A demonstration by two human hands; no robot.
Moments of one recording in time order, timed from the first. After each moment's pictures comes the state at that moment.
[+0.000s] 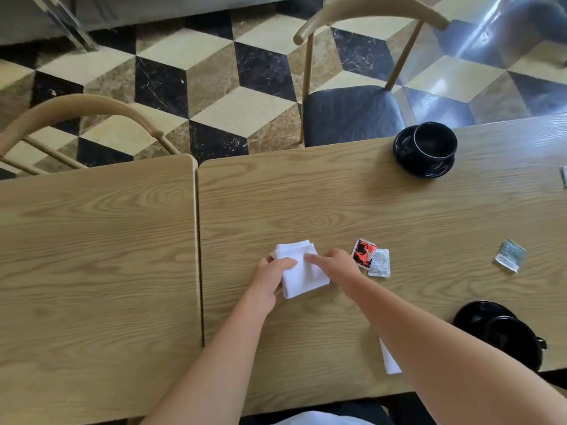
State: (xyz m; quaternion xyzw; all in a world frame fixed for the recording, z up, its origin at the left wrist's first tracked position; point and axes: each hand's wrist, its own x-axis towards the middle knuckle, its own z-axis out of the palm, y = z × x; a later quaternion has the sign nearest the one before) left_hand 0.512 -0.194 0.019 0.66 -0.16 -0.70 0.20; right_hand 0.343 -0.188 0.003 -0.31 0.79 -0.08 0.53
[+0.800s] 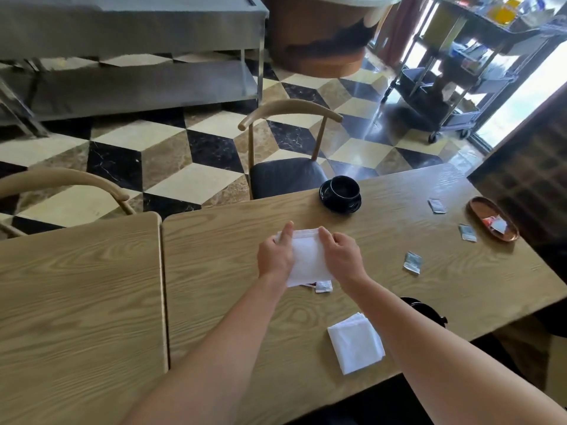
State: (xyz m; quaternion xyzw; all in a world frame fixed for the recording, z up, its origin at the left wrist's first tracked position) left_hand 0.413 -0.197 0.148 0.62 -0.38 -0.60 0.33; right_hand 0.285 -0.151 0.157 -0.30 0.81 -0.39 0.32
